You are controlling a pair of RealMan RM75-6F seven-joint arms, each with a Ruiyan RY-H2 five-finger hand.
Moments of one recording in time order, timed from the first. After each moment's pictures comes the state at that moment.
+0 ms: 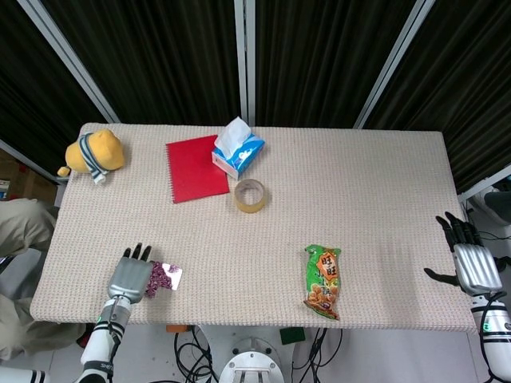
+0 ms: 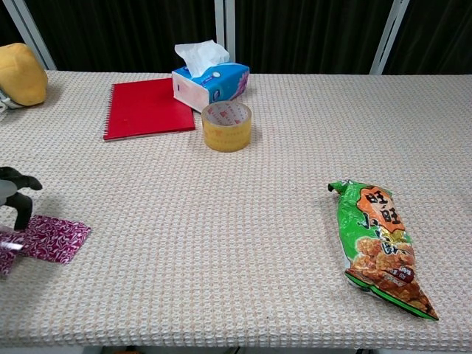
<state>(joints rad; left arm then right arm) -0.51 -1.44 0.06 -2.06 0.71 1.40 1.20 0.15 -1.14 0.07 -1.50 -1.41 1.29 0.11</state>
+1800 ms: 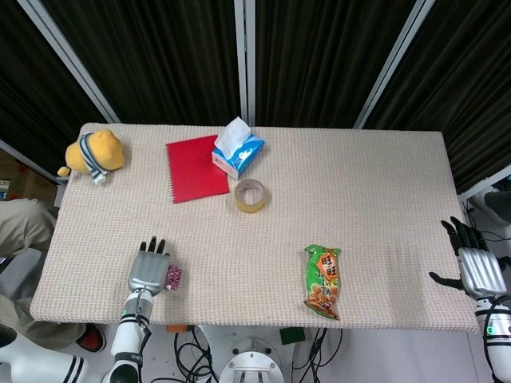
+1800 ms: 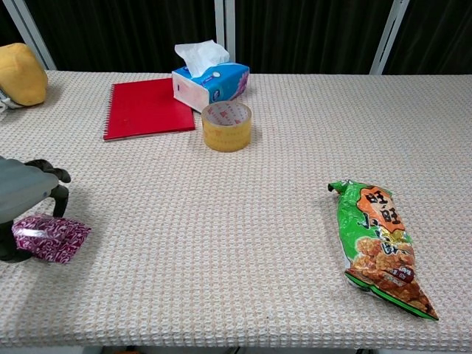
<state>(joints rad) -0.62 -1.62 0.02 -2.00 0.56 1.55 1.28 0.14 -1.14 0.06 -1.49 -1.38 1.27 0.10</state>
